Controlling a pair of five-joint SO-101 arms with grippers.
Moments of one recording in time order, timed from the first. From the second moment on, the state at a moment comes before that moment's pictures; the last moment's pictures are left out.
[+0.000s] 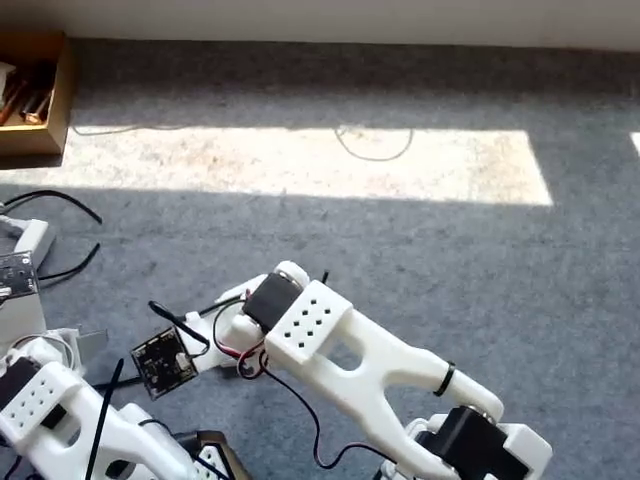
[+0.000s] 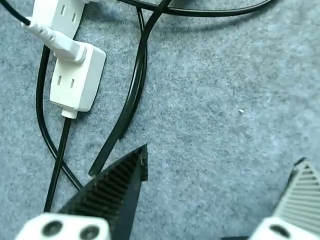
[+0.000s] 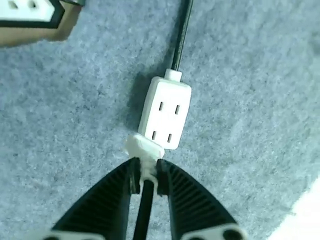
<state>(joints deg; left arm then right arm) -61.1 -52.1 74.8 41.8 -34.8 -60.7 -11.7 21.3 71.3 68.5</state>
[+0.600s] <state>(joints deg) -60.5 -52.1 76.4 41.8 -34.8 -57.9 -11.7 21.3 65.4 77.7</state>
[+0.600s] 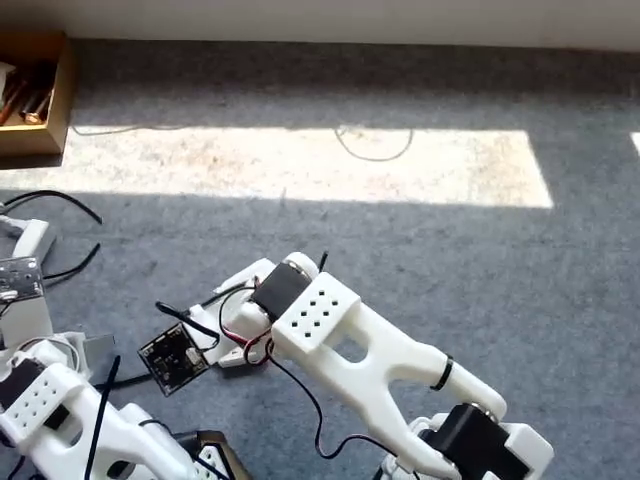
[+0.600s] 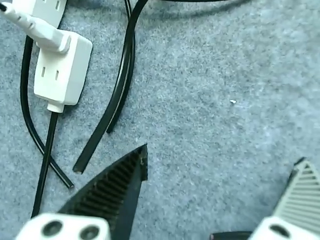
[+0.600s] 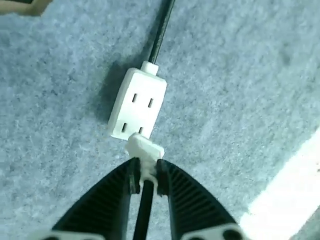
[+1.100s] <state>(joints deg) -60.4 -52.1 76.4 41.8 -34.8 -60.8 -11.7 25.9 58.2 71.3</state>
